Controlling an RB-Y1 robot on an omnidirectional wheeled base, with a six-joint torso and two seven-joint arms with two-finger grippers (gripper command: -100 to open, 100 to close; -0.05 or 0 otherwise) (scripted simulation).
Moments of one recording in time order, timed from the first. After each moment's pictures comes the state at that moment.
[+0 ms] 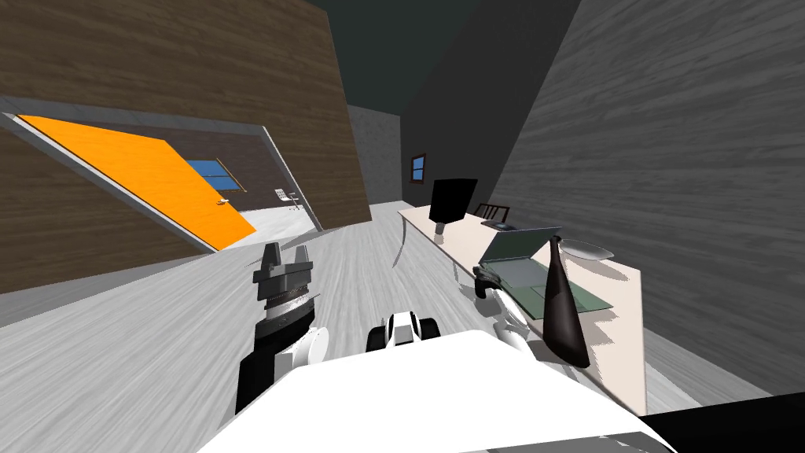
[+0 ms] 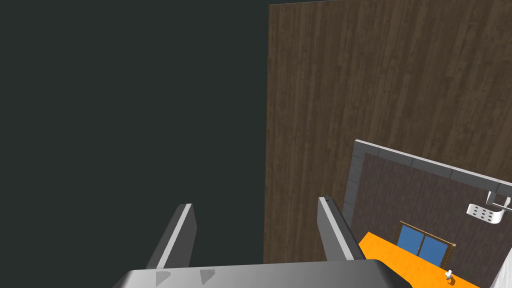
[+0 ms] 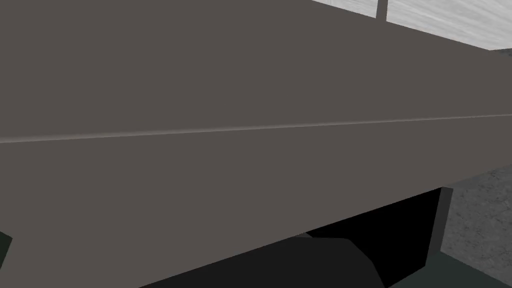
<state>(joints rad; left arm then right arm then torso) 0.54 -0.04 0.02 -2.33 0.08 -0.52 -0.07 0.16 -0.12 -0.41 -1.51 0.90 0.35 0.38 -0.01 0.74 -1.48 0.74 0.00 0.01</state>
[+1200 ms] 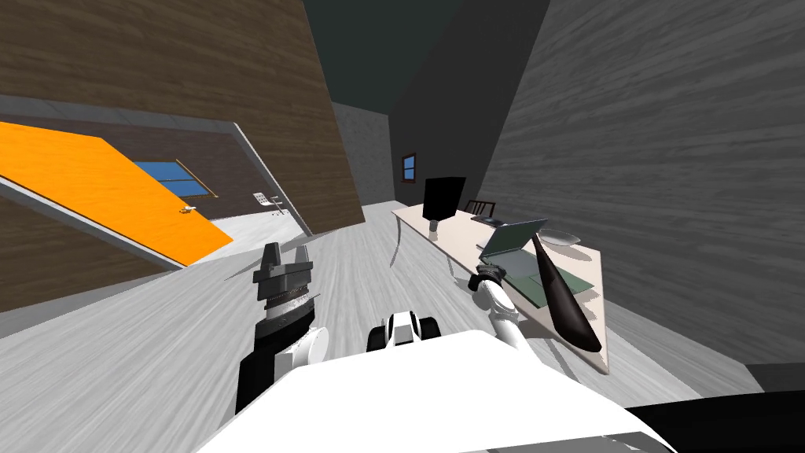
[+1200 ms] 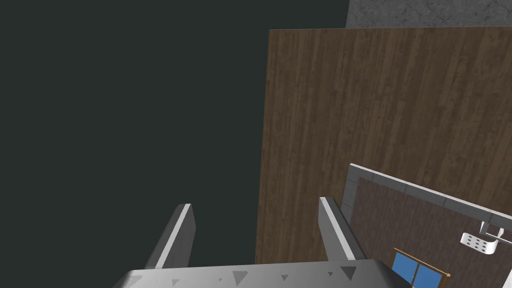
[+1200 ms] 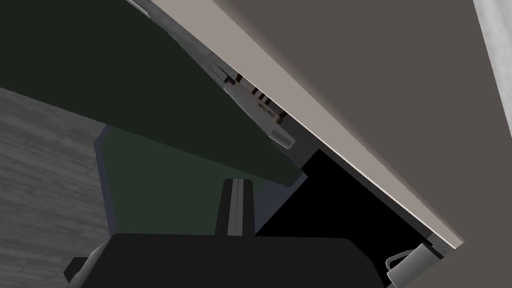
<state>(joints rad) 0.54 -0.04 0.02 -2.33 0.08 -0.52 -0.07 0.10 -0.18 -0.35 -1.46 1.20 0.54 0.70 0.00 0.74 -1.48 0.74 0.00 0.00</state>
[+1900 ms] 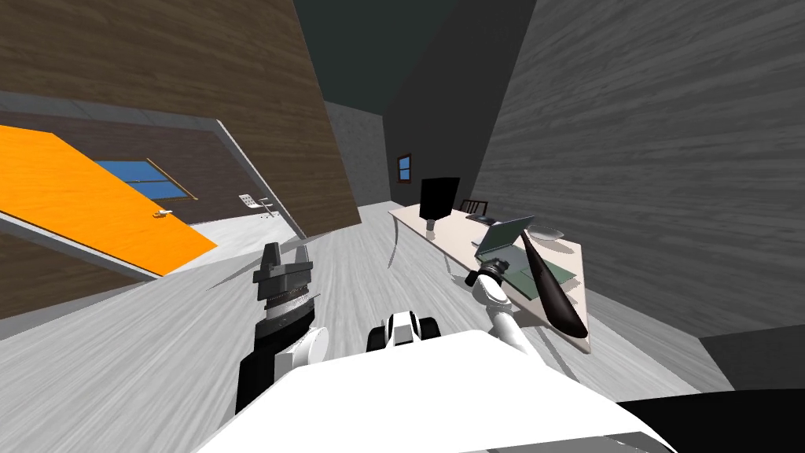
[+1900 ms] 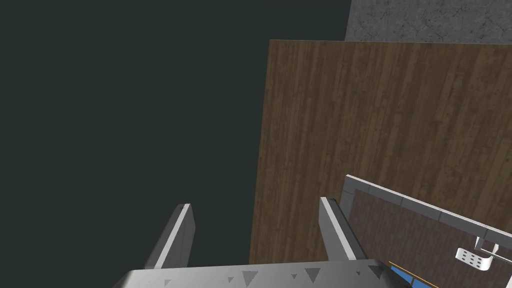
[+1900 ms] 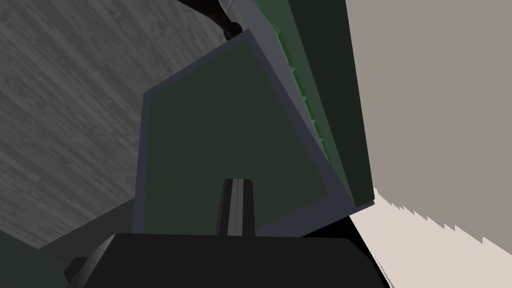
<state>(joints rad) 0.53 -0.04 0.02 -2.33 0.08 -0.52 -0.07 0.05 -0.22 -0.31 -1.43 1.40 0.67 0.89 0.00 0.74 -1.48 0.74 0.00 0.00</state>
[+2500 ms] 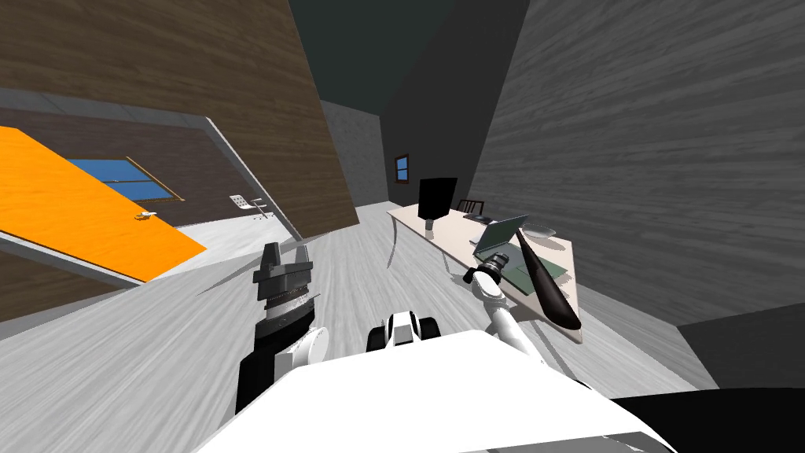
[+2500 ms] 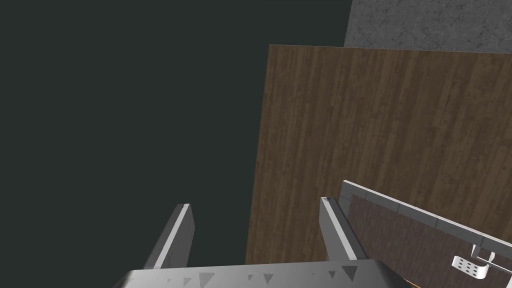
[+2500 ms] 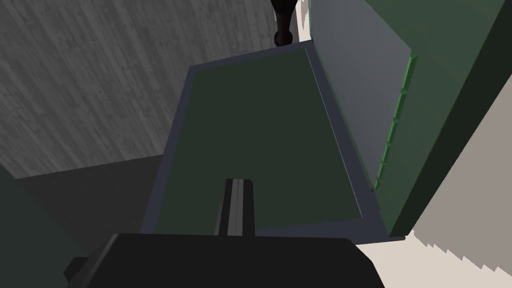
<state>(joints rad) 0.53 -0.04 0.02 -2.33 0.08 -0.52 -0.07 0.02 -0.25 -0.28 -1.41 1.54 0.76 1.07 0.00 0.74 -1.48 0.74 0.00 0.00</state>
